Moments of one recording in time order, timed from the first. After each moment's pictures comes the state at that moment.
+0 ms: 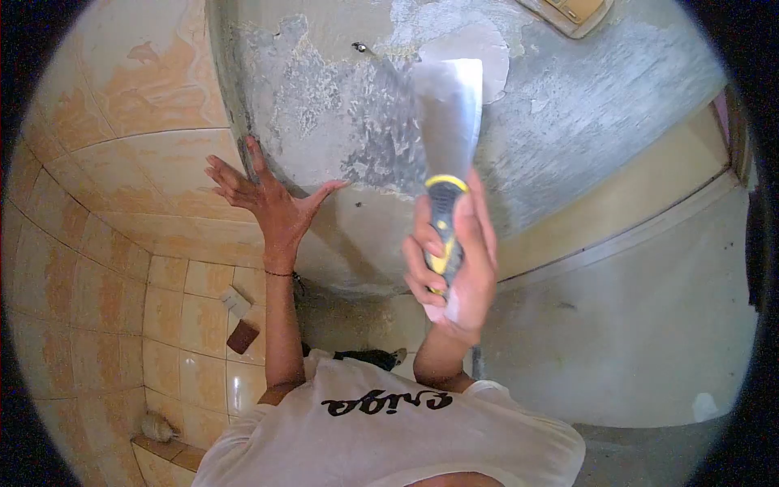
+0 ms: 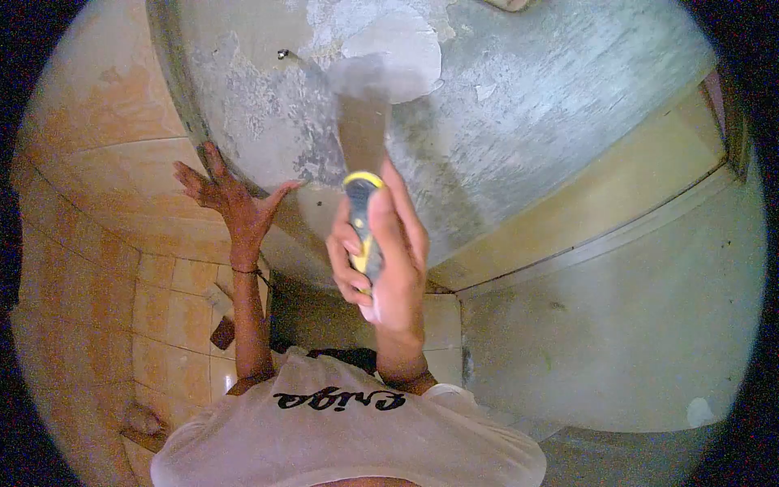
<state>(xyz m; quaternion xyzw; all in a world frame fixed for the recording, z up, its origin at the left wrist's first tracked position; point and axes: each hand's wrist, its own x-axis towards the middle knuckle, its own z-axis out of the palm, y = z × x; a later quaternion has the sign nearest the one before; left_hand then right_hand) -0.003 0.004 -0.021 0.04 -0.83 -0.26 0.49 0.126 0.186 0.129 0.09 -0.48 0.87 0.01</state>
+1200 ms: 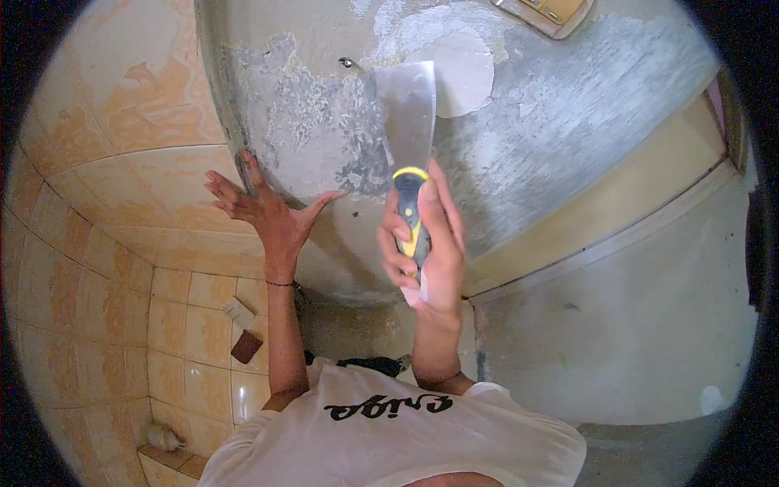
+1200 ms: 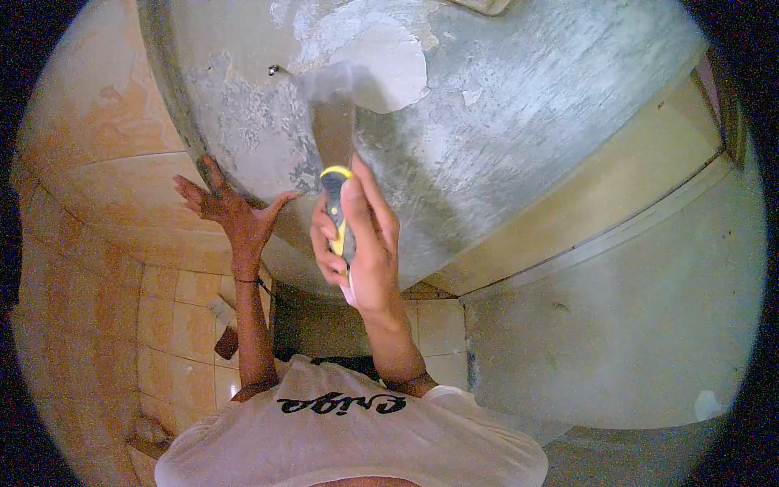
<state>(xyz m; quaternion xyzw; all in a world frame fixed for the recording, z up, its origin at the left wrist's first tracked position) -0.002 0.005 -0.023 0.05 -0.84 -0.25 0.48 0.108 0.180 0.123 0.09 -0.48 0.87 0.00</state>
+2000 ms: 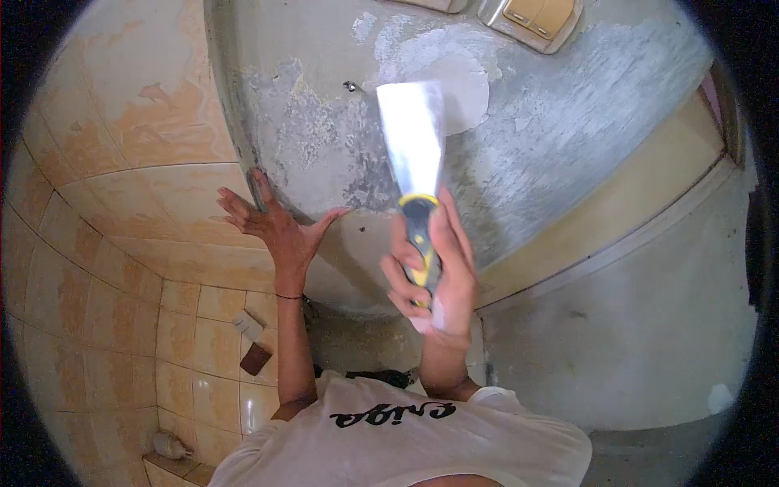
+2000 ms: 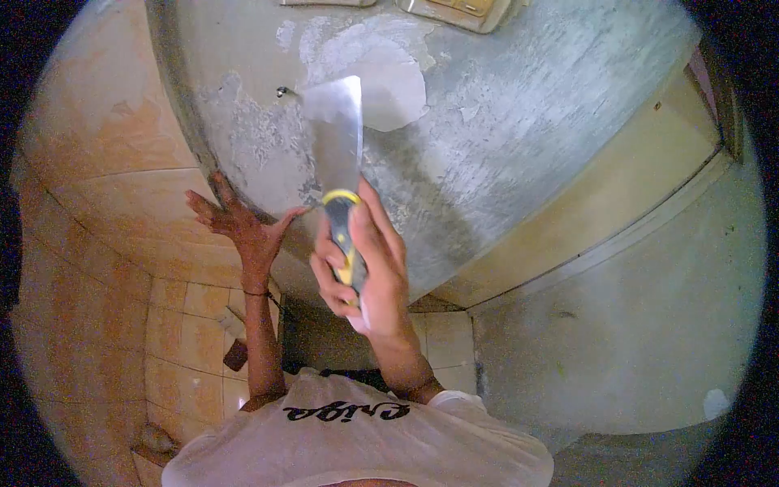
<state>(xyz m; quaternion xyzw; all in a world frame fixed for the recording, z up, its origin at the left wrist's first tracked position) -0.001 0.003 -0.020 0.05 -0.83 -0.26 0.49 0.121 0.179 0.135 0.12 -0.43 0.89 -0.06</state>
